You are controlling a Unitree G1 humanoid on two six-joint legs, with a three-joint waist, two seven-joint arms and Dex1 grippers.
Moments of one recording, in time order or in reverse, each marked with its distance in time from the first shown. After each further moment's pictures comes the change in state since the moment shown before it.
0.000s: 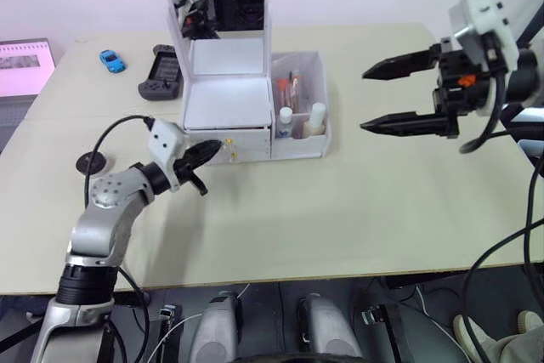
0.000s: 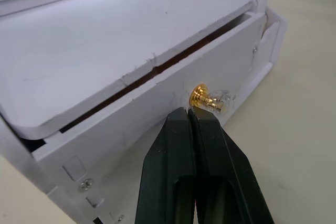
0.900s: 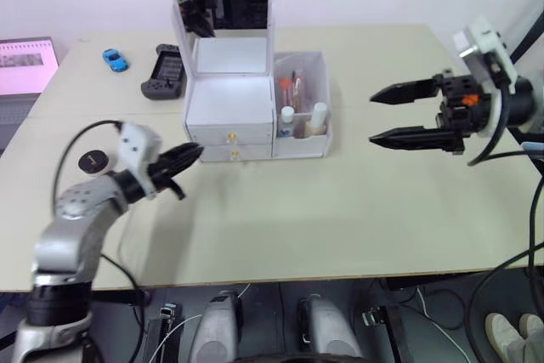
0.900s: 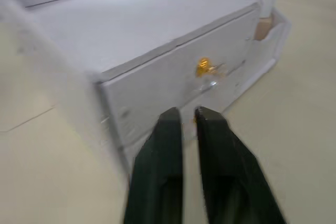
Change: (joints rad) left arm 0.163 0.109 0.205 -0.135 -0.132 0.116 -0.041; right arm 0.165 -0.024 -0.072 0.075 0.090 0.041 -0.012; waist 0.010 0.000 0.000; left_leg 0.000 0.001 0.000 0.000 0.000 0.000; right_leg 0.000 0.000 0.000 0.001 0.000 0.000
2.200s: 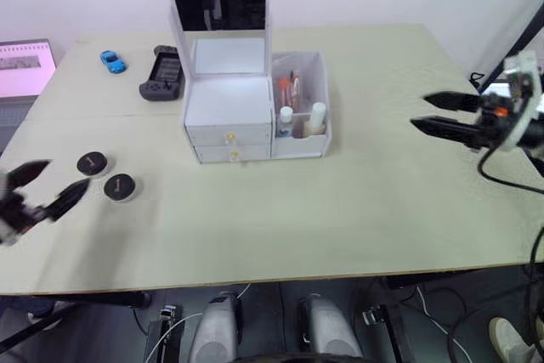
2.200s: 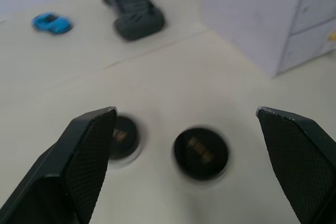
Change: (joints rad) left arm 0.304 0.161 0.402 -0.013 -0.121 -0.008 -0.028; right arm 0.096 0.111 -0.107 0.305 -0.129 -0.261 -0.020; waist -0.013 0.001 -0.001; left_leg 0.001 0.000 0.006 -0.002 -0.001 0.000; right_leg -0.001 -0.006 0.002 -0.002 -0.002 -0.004
